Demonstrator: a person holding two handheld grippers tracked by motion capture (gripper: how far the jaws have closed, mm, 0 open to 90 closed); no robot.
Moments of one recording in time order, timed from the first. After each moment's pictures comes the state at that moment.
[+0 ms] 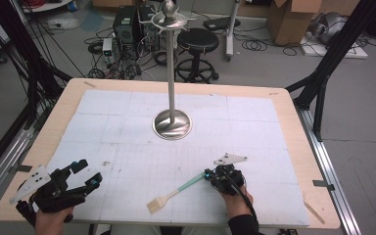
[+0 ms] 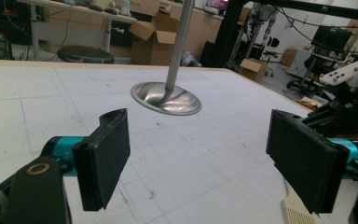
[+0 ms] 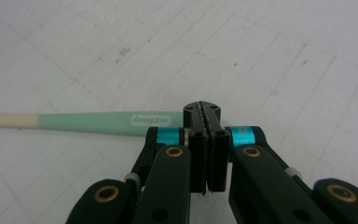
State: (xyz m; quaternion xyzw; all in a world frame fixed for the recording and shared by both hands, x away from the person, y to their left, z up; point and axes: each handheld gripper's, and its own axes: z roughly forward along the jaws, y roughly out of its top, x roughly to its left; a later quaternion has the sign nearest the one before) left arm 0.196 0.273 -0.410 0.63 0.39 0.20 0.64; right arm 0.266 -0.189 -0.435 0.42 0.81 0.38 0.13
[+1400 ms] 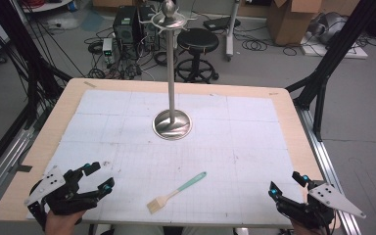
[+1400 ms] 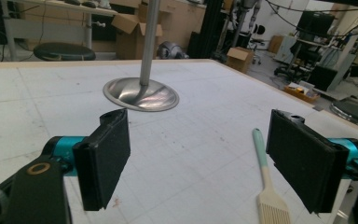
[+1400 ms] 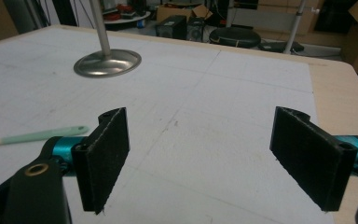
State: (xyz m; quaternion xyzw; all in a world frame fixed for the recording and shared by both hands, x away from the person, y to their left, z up) left arm 0.193 0.242 -0.405 0.66 0.36 0.19 0.64; right arm 0.162 -0.345 -0.381 0.47 0.66 0.49 0.32
